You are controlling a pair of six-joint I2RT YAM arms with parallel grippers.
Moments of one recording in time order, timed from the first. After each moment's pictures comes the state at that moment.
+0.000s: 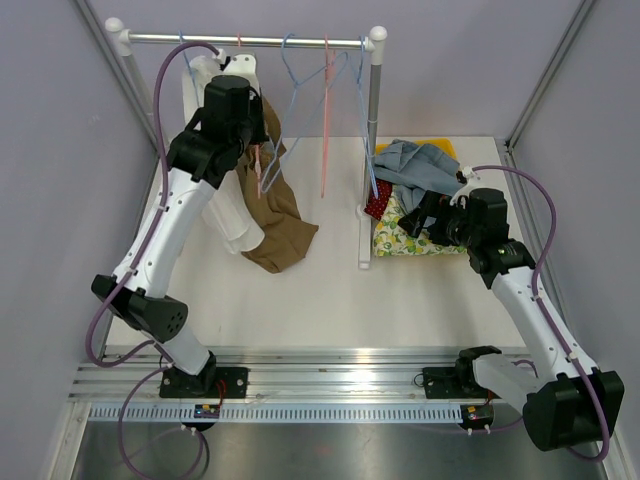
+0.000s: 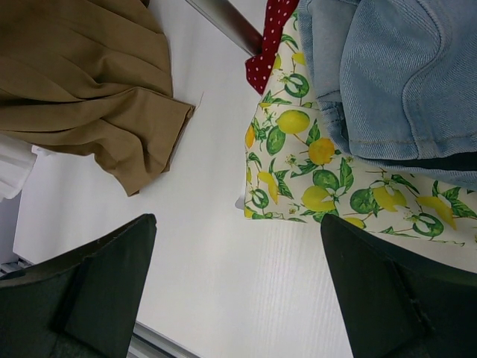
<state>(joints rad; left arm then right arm) -0.45 1.63 2.02 -0.75 -0.32 -0.17 0.16 1.03 0.87 -0.35 -0.30 0.45</state>
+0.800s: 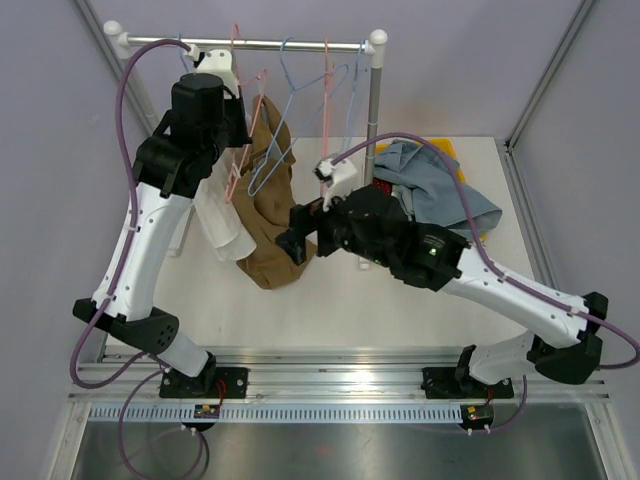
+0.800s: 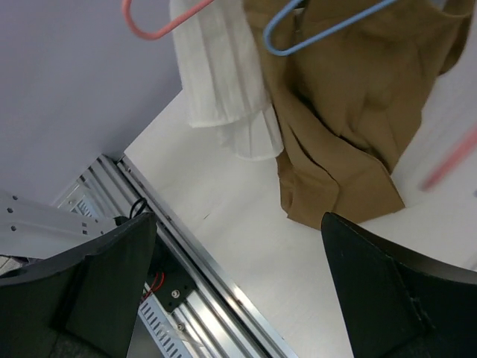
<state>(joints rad) -0.44 1.56 2.11 -0.90 -0.30 -0.19 1.06 1.32 1.50 -0.46 0.17 0.42</state>
